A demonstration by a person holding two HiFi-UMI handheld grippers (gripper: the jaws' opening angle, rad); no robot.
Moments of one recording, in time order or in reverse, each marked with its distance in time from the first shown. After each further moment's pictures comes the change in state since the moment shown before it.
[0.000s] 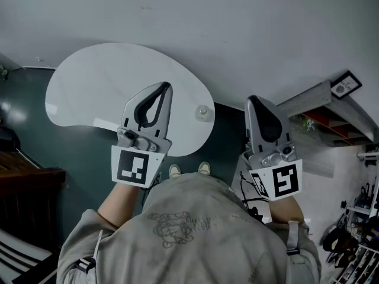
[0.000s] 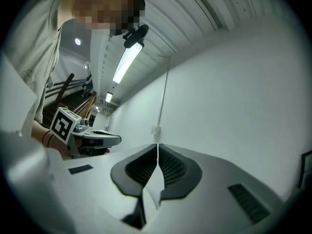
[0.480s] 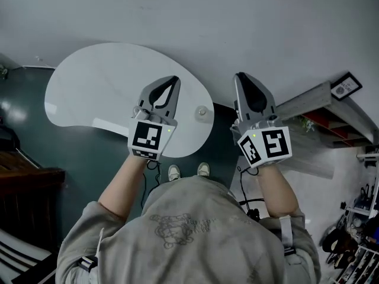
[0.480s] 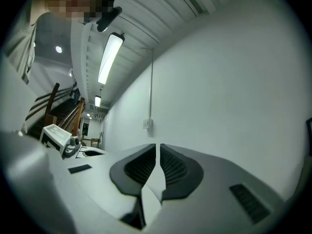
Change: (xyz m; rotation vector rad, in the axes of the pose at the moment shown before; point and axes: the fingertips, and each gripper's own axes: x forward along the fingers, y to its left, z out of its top) left arm 0.049 0.000 -0.082 0.024 0.157 -0.046; right arm 0.056 -0.031 -0.047 0.184 0.028 -0.060
